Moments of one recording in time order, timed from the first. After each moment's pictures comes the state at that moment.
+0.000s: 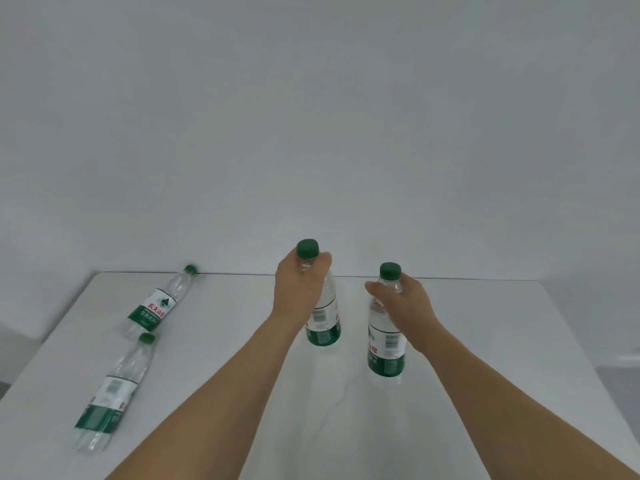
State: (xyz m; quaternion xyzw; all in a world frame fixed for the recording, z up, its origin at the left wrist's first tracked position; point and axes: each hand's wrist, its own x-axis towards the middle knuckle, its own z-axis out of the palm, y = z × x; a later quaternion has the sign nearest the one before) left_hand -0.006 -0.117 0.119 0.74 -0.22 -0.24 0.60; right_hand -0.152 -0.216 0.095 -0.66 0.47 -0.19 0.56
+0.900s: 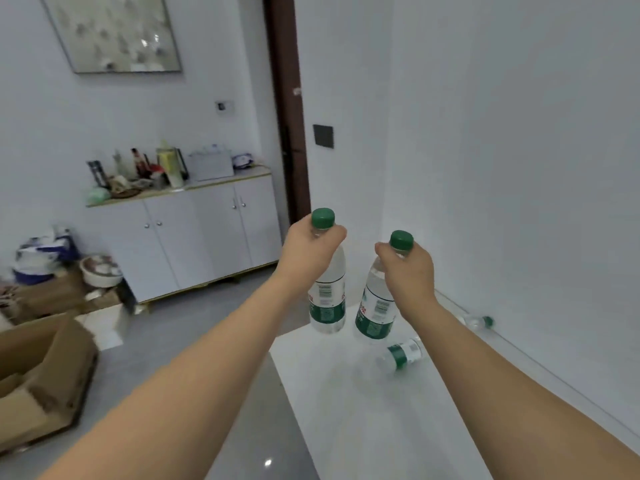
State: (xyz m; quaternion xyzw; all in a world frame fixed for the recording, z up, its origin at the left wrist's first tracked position) left_hand -0.026 0.384 0.345 0.78 0.00 0.17 0.60; right_hand -0.009 0.233 0.304 -0.73 0.02 -0.15 0.66
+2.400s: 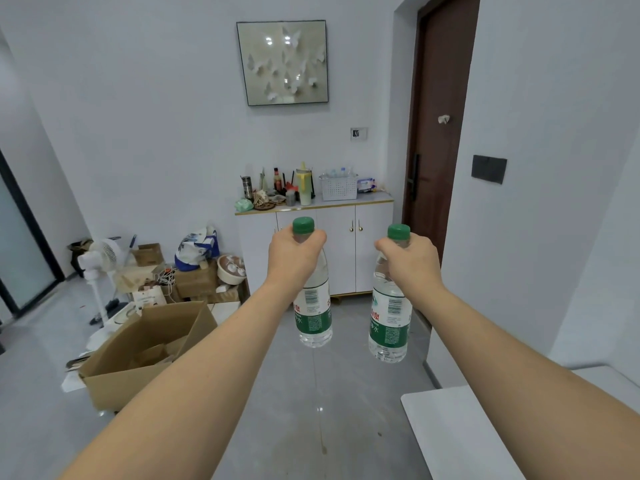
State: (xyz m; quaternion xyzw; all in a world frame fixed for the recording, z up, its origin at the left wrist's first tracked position) left_hand -0.043 0.721 0.377 0.74 0.19 0.37 0.53; right_hand 0.040 0.565 0.361 -0.77 -0.15 -0.09 0.62
